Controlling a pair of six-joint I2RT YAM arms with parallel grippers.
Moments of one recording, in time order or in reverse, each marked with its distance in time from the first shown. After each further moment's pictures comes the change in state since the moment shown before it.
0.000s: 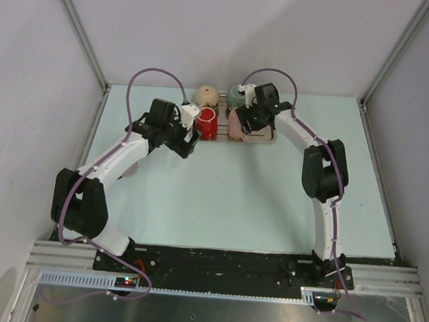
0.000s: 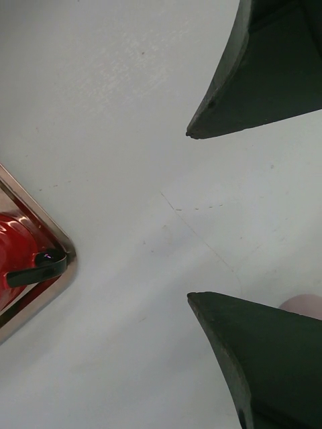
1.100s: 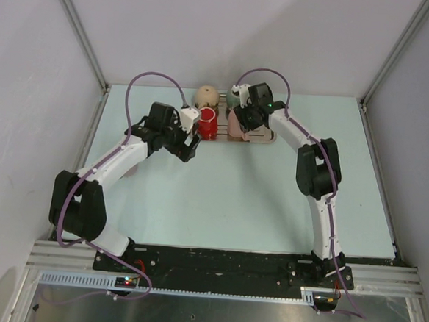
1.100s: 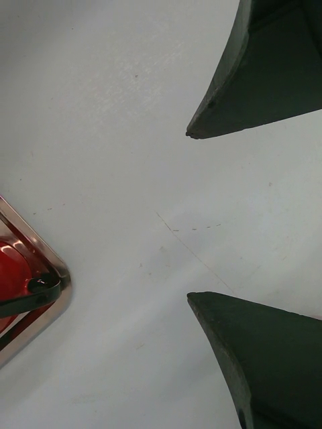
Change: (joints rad) left arm 0.000 -0.029 -0.052 0.013 0.056 -0.029; right arm 0.024 0.081 0.091 -0.020 0.039 -0.013
